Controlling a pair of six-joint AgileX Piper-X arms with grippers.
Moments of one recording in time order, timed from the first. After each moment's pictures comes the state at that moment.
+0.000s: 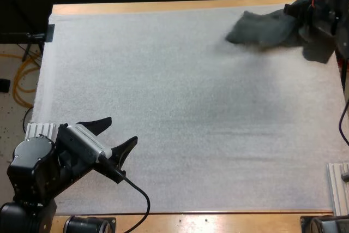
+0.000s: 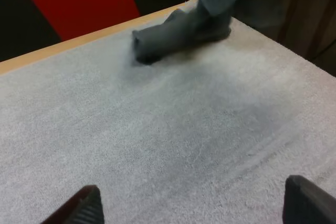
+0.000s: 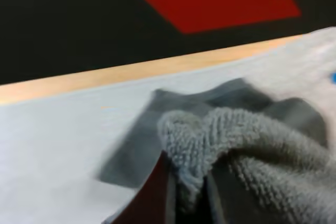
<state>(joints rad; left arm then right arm) -0.11 0.52 -0.90 0.98 0.55 -1.63 0.07 1.59 -1.57 0.73 -0.07 -1.68</state>
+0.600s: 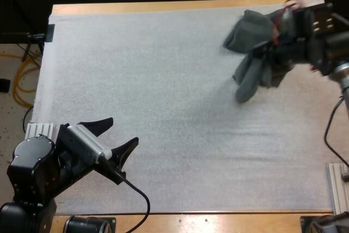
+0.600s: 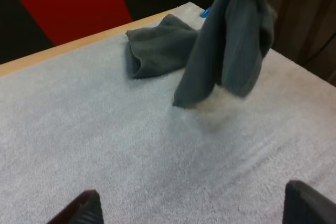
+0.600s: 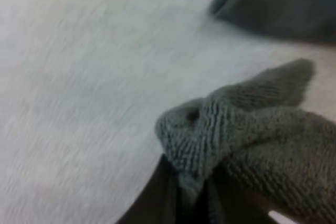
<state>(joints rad) -0.11 0.52 -0.90 0.98 0.57 -1.63 0.29 1.53 -1.49 1.03 -0.21 -1.68</state>
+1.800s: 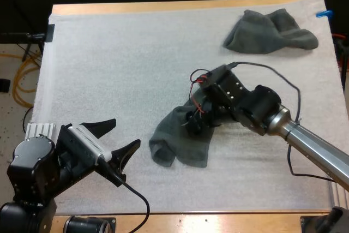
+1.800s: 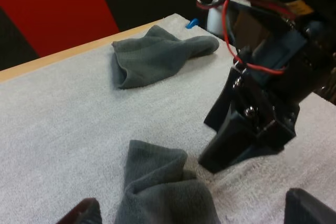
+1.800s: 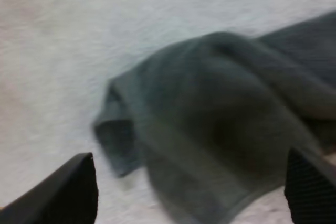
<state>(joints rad) -0.11 0.52 -0.90 0.98 0.61 -1.63 0.80 1.49 -1.30 0.92 -0.11 -1.60</state>
